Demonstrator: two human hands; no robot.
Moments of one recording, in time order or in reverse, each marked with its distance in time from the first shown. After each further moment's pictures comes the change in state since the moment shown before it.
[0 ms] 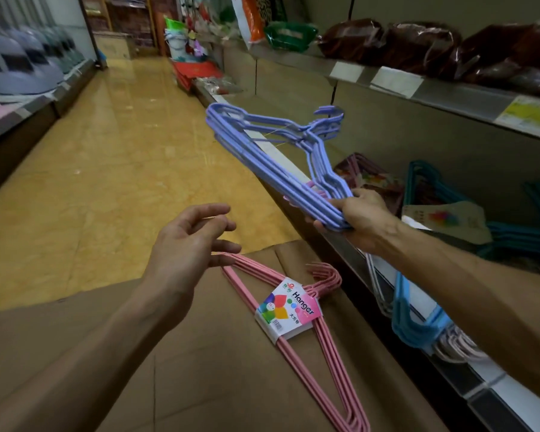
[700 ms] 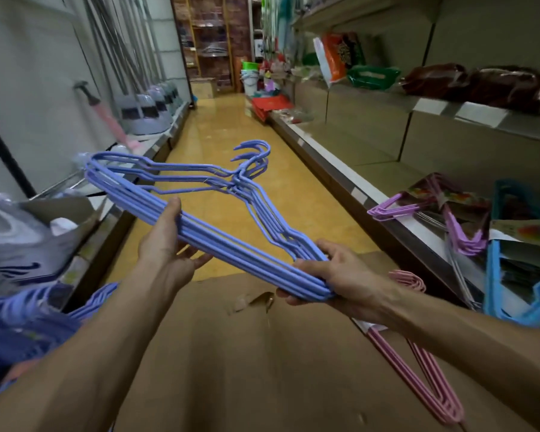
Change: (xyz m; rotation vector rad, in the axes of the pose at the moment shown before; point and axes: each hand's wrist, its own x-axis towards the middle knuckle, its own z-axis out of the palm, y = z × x) left_hand -0.044 0.070 -0.183 -0.520 0.510 -0.272; right_hand -0.212 0.008 0.129 0.110 -0.716 0.134
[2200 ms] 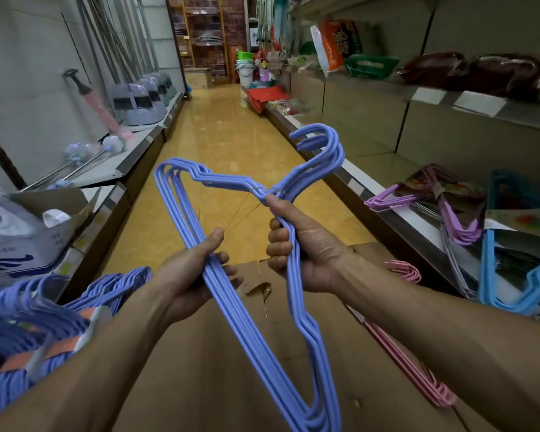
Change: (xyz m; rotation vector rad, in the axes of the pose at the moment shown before) left_hand -0.015 -0.042 -0.027 0.343 -0.358 -0.137; right_hand 0.021 -0.015 0.040 0.357 -0.145 0.118
